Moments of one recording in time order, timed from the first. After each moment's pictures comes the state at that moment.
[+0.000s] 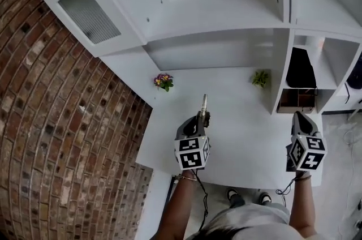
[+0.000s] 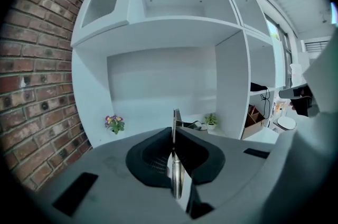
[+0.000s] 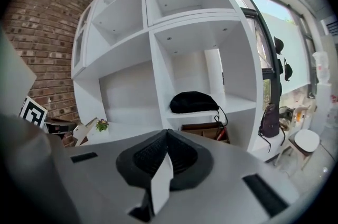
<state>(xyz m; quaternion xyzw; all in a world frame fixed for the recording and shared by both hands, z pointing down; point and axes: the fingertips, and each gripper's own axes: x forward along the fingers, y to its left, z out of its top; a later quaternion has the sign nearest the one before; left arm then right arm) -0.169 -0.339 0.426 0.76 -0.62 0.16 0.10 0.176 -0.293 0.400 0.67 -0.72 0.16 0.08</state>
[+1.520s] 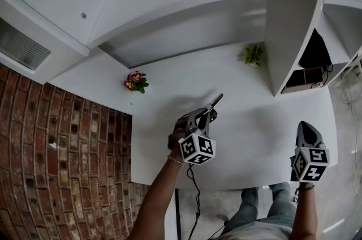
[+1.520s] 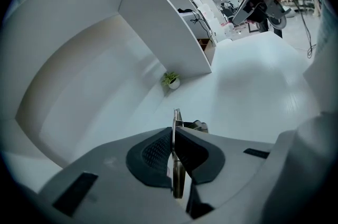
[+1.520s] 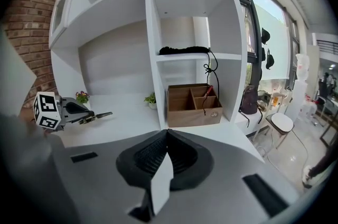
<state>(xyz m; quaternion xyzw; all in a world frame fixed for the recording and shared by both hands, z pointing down) -0.120 -0.420 0.577 0.82 -0.31 0.43 -0.20 0.172 -0.268 0.524 0.72 -0.63 0.24 0.17</state>
